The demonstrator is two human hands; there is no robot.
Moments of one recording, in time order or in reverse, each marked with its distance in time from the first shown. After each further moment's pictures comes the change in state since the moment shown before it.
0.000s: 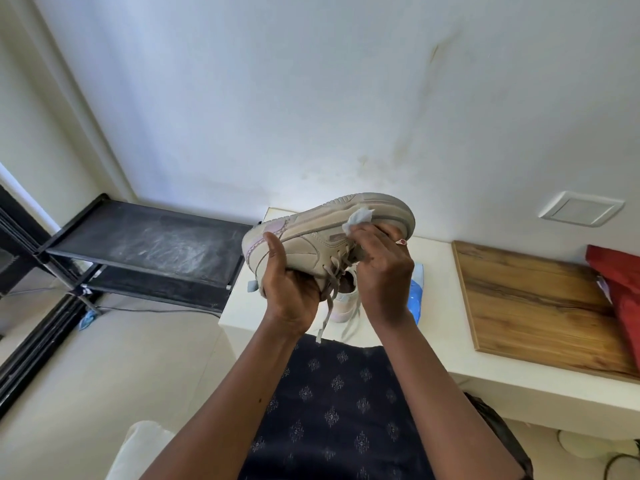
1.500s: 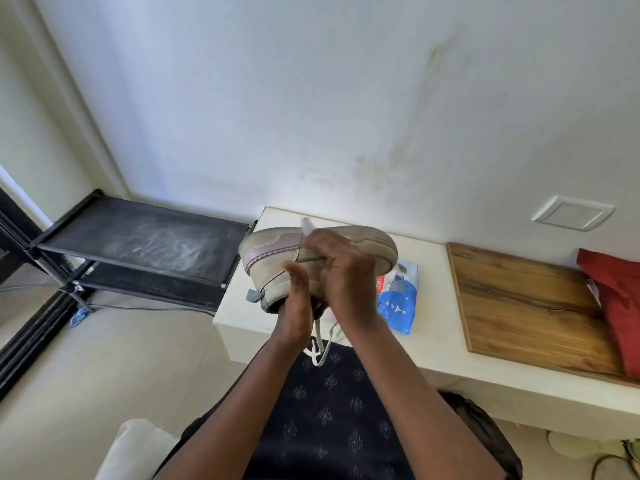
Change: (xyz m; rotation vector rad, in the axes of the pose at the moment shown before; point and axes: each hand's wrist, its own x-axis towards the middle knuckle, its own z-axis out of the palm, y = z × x) left_hand -0.016 -0.028 -0.019 0.442 -0.012 -0.014; right_hand 0.002 -0.036 0.006 0.277 -0.280 0.074
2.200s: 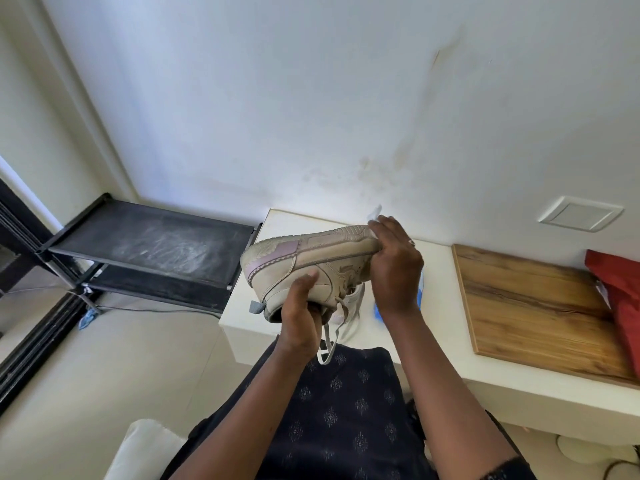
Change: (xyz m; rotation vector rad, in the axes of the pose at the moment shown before) left_hand -0.006 0.010 0.007 -0.307 0.157 -0.066; right_hand 0.003 0.059 -0.014 -0.332 0.202 0.171
